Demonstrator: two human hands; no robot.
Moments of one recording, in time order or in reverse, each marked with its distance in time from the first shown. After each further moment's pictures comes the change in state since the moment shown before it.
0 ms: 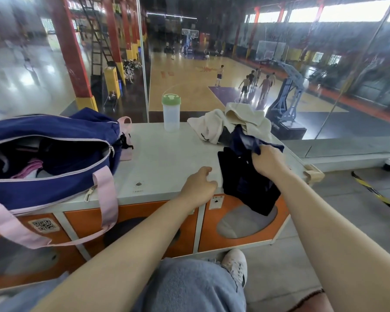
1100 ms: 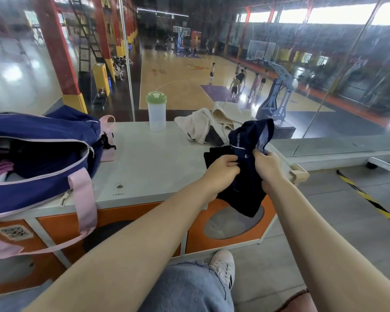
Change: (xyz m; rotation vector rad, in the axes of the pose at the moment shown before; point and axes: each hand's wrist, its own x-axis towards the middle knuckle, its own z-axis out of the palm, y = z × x) left_hand 0.032 0.070 0.047 -0.388 -0.149 0.021; right_hand -0.013 0.016 -0.003 1.035 0.056 0.397
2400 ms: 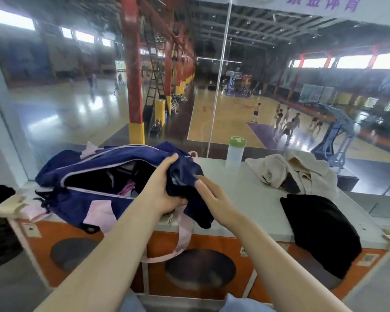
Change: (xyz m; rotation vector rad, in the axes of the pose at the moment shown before) left_hand -0.160 0.004 -0.285 -0.903 0.302 -0.050; right_hand -0.186 -0.049 0.243 -0.160 -0.871 -0.567
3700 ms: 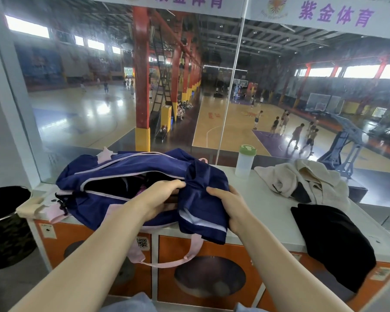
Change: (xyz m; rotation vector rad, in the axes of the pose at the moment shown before) left_hand -0.006 0.021 -0.046 0.641 0.130 0.088; right_hand 0.018 -0.002 0.005 0.615 0.240 0.508
